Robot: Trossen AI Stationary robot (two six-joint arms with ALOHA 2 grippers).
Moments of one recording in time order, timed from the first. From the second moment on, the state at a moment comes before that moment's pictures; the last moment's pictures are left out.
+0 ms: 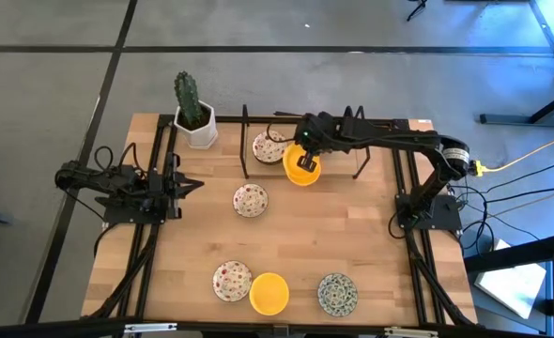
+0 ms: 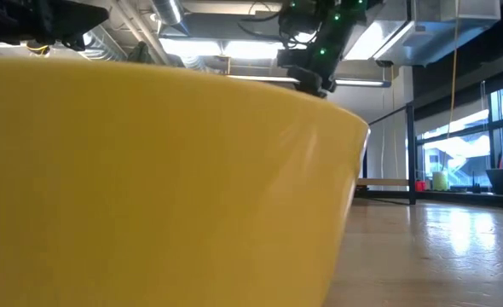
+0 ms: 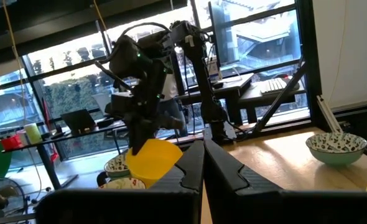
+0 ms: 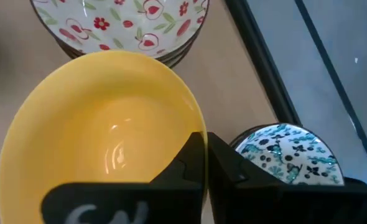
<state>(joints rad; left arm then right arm) -0.25 0.01 0.17 0.02 -0.35 0.28 -0.32 1.63 1.41 -0.76 0.30 -0.04</state>
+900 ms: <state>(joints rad) -0.25 0.01 0.17 0.02 -0.35 0.28 -0.41 1.63 1.22 -0.58 0.28 0.01</state>
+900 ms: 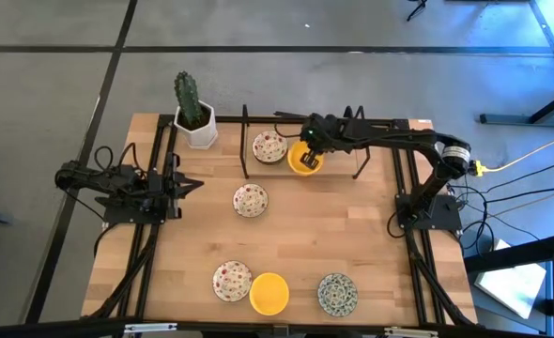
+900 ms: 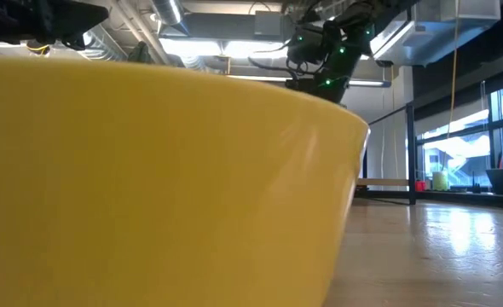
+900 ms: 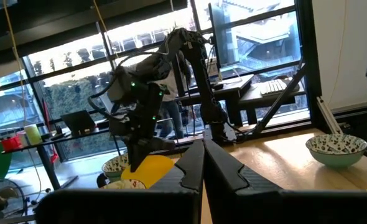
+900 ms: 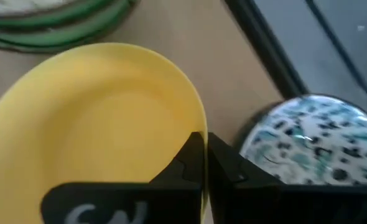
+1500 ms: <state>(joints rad) -0.25 0.01 0.17 0.03 -0.35 0.28 -0.41 1.63 1.25 -0.60 0.21 0.02</state>
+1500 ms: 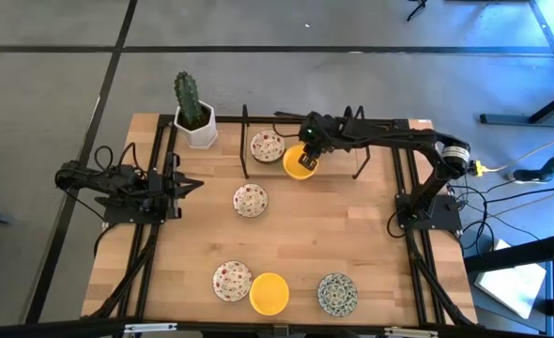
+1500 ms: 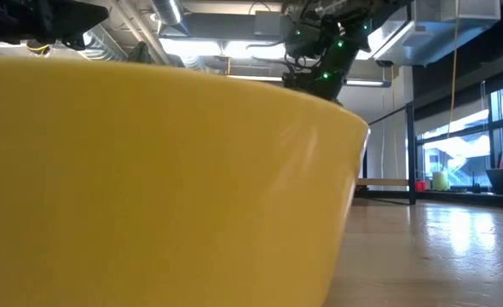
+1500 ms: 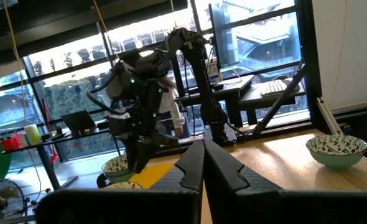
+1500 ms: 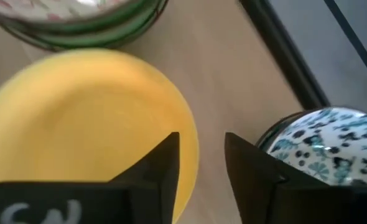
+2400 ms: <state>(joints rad) -0.25 0.01 0.17 -0.02 -0.35 0.24 0.25 0.73 0.65 0.31 -0.14 -0.13</state>
